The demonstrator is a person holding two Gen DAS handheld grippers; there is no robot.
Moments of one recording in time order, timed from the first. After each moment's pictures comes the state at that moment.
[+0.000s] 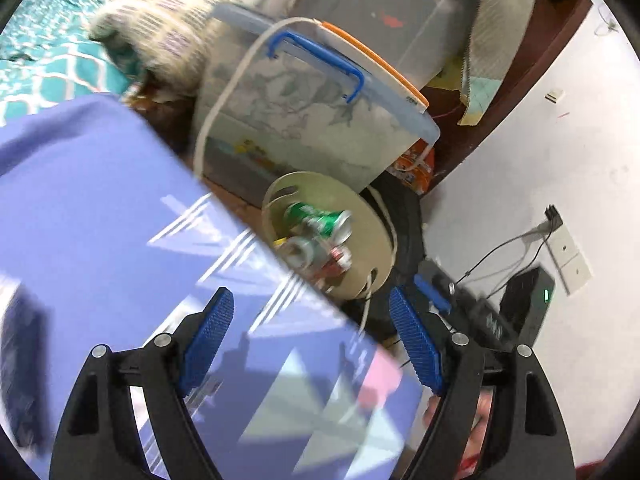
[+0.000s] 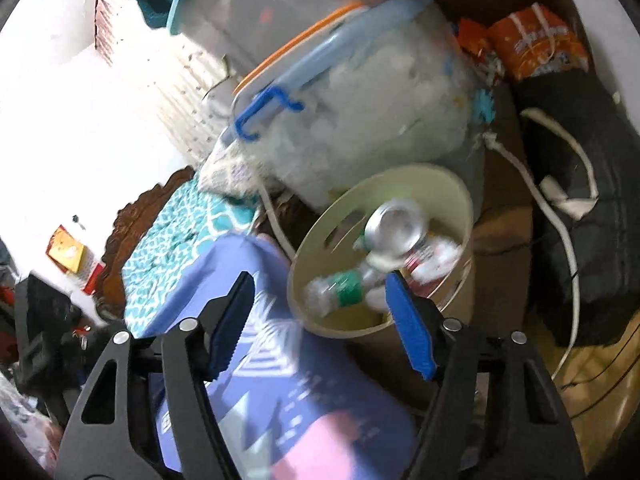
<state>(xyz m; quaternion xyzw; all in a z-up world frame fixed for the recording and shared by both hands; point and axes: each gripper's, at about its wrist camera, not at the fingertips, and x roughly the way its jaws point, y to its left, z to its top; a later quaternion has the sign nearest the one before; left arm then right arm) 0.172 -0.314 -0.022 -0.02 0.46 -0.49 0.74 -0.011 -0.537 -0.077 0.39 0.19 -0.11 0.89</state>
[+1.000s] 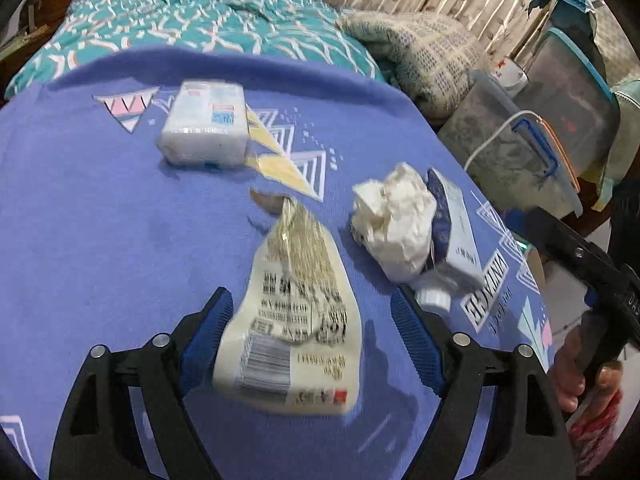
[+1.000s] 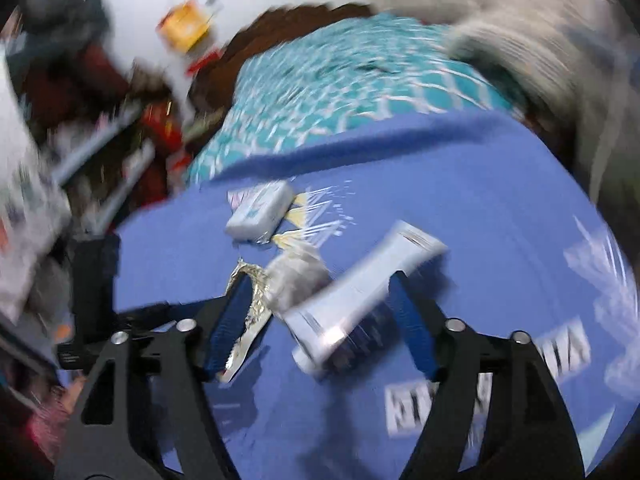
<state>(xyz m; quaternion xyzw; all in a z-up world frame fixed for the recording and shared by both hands) 0.215 -0.011 -0.090 -0.08 0.48 -0.24 0.84 0.202 -0.199 -0.007 0.10 0.38 0.18 0.90</state>
